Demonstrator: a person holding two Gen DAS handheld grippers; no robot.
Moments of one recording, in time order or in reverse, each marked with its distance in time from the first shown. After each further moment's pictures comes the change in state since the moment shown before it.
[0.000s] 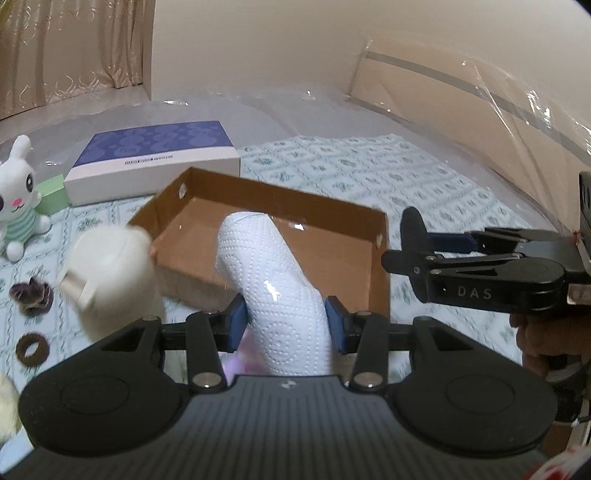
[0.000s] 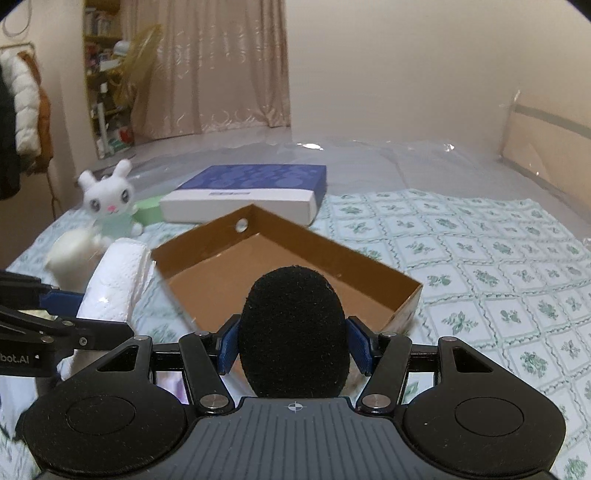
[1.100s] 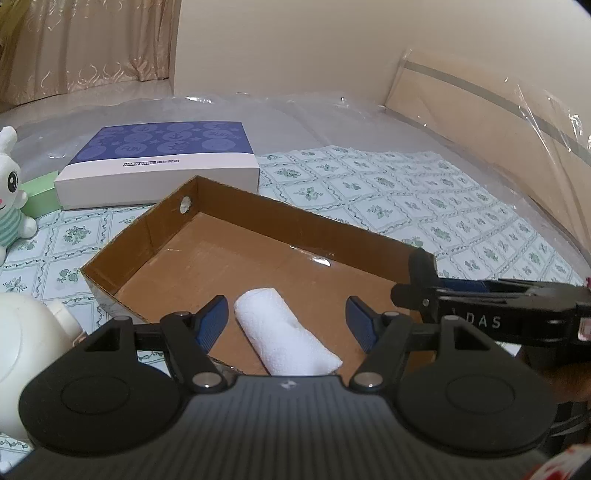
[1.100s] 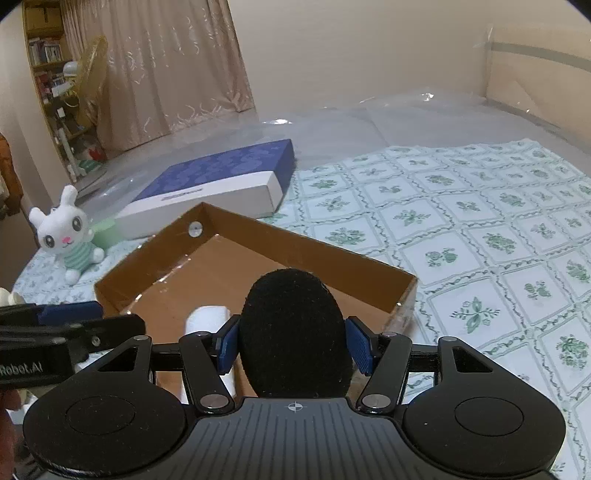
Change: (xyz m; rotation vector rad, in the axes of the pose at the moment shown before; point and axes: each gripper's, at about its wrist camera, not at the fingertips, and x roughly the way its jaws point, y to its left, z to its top) left arm 0.090 0.007 0.041 -0.083 -0.021 0.078; right arm 0.075 -0.057 0.017 0.179 0.073 0.020
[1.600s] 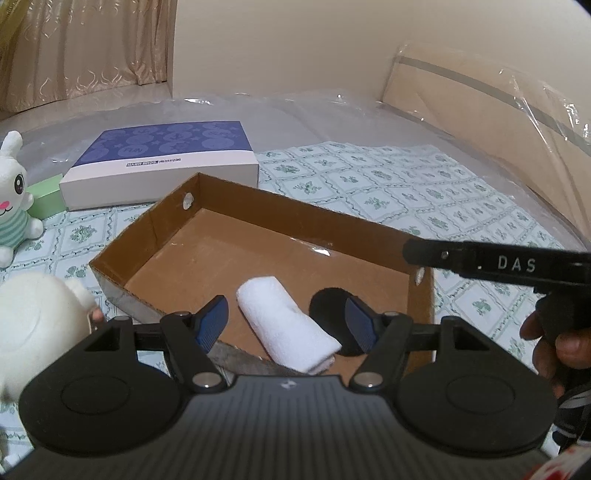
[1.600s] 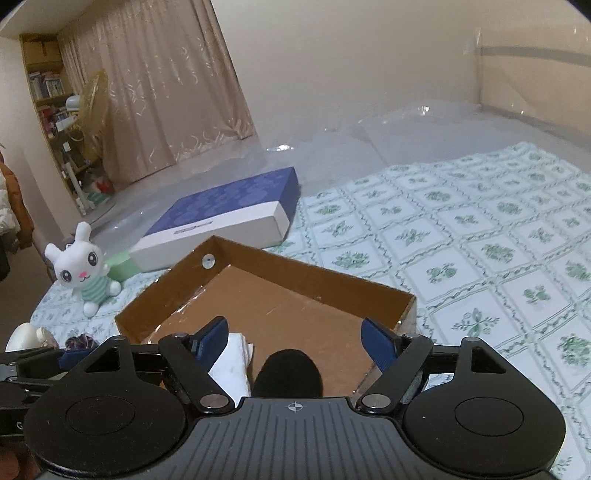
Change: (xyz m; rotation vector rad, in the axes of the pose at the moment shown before) left arm -0.013 -0.004 -0.013 0.030 0.003 0.011; right arm -0.029 -0.001 0.007 0.054 -0.085 0.031
